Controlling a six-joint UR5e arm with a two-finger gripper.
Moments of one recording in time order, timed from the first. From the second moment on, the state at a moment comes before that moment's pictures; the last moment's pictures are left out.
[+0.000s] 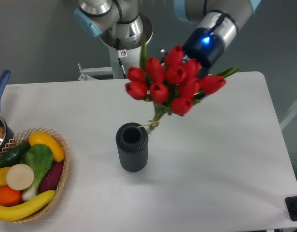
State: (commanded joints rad) arm 2.83 -1.74 -1.64 -0.78 0.25 0.89
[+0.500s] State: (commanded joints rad) arm 2.93 -1.80 -1.62 -0.78 0.26 1.00
